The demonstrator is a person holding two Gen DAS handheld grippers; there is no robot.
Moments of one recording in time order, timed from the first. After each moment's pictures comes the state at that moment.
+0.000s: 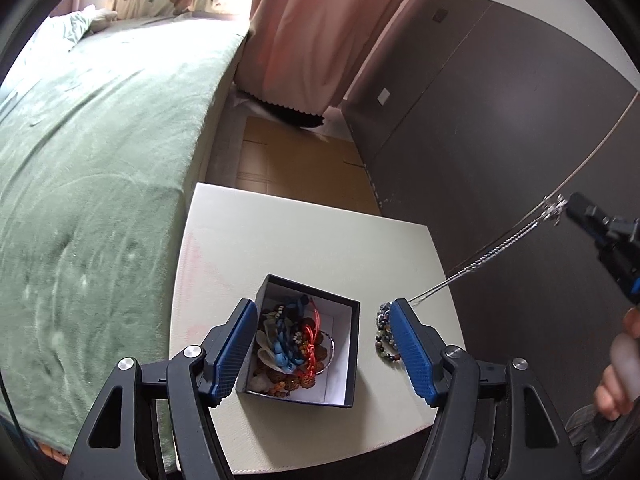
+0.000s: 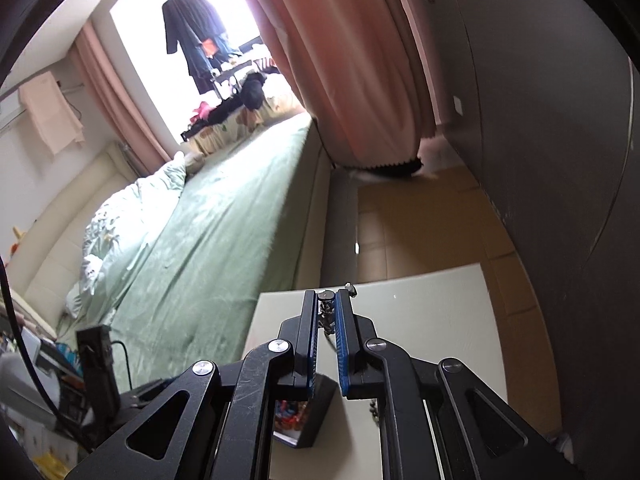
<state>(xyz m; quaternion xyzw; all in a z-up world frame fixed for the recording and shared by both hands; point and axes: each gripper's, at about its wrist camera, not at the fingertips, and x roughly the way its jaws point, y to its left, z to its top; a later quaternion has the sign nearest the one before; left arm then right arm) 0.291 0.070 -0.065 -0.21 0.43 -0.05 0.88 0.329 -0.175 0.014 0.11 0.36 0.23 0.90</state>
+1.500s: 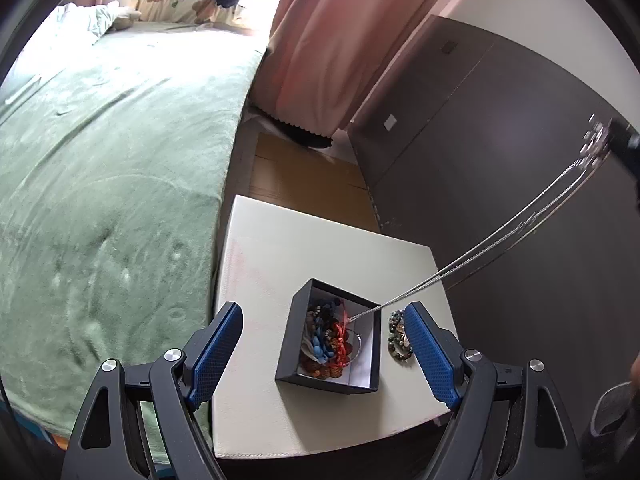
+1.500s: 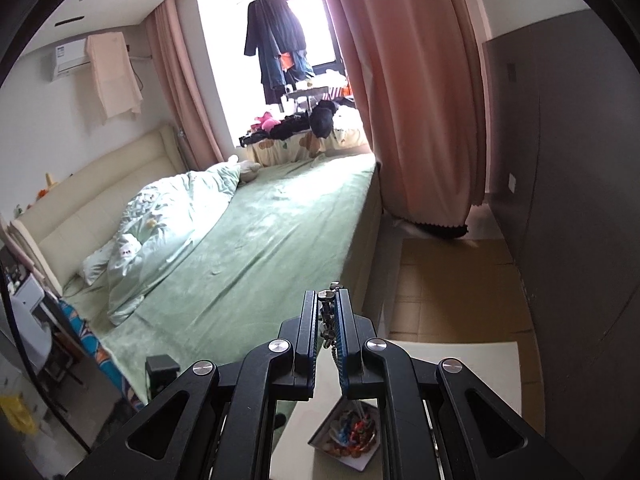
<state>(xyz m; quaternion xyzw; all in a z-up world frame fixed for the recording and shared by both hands) 0.249 0.126 -0.055 -0.25 0.40 -0.04 0.88 0.276 -0.063 0.095 0.02 0.30 0.29 0.91</state>
